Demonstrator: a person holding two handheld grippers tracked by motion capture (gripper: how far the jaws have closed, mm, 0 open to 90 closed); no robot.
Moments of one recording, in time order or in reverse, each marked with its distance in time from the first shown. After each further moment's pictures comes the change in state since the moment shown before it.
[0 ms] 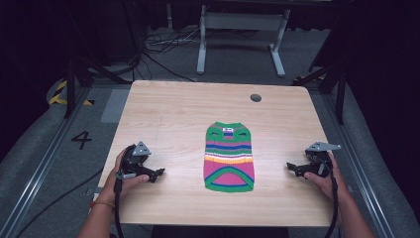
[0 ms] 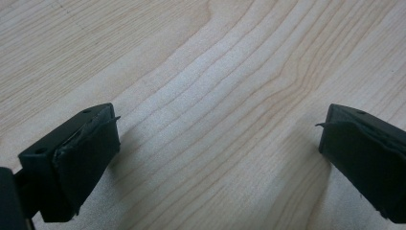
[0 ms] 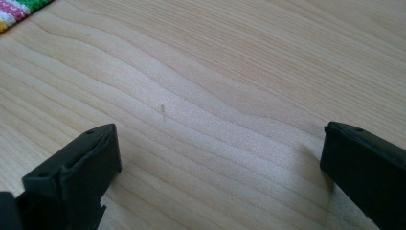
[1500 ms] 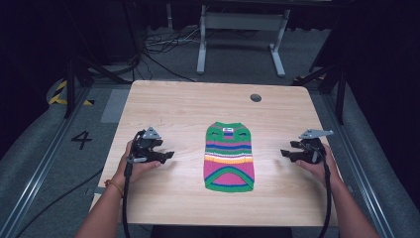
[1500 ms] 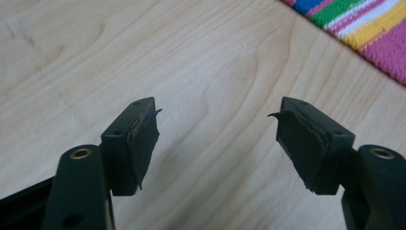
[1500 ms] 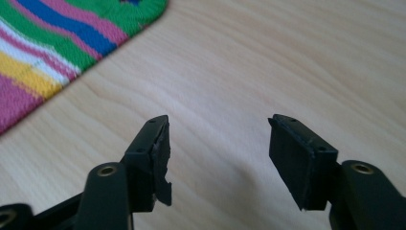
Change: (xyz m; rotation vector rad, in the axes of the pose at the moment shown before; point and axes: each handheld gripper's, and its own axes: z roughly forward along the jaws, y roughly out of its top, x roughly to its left) left arm 0.005 0.059 0.018 -0.037 -0.052 -0.020; right arm 0.011 0.054 0.006 -0.007 0.085 -0.065
